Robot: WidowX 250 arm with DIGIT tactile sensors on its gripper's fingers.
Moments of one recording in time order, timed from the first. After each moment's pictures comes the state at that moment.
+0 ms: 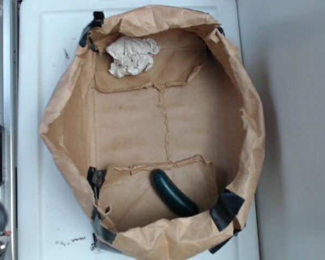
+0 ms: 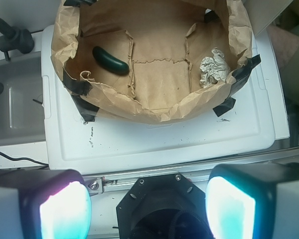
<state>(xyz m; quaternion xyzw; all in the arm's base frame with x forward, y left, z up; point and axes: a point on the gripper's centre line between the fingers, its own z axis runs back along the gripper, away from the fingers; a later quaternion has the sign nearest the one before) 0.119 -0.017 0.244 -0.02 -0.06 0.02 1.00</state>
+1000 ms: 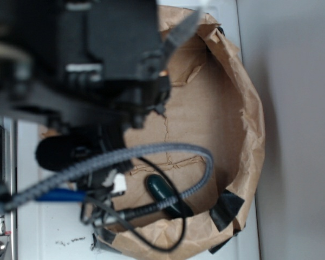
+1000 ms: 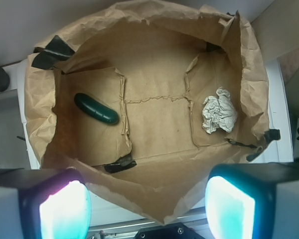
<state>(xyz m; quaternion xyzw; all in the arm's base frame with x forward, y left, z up) 0.215 -0.012 0.222 0.00 -0.02 0.05 1.00</state>
